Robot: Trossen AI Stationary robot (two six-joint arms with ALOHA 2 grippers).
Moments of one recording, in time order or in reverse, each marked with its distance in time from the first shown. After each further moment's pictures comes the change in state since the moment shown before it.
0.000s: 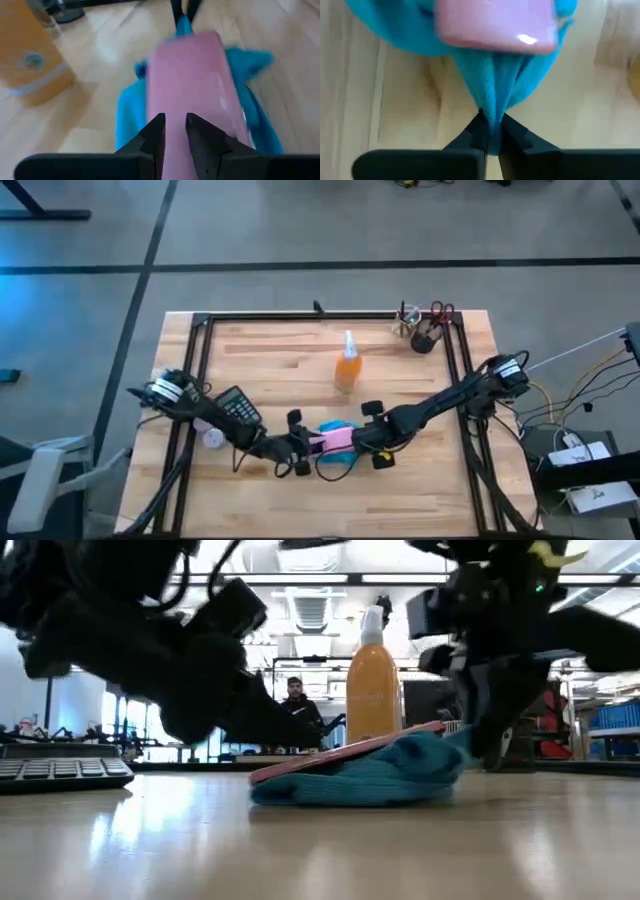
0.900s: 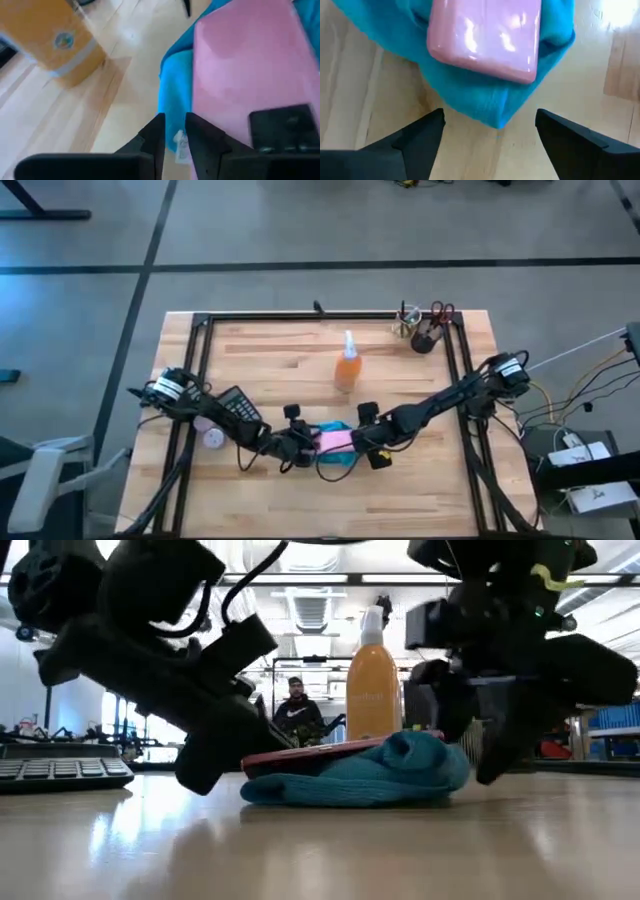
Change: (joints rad) left arm 0.038 -0.049 -0.011 -0.215 -0.073 0.016; right arm -0.036 -0.007 -0.154 0.320 0.009 -0.054
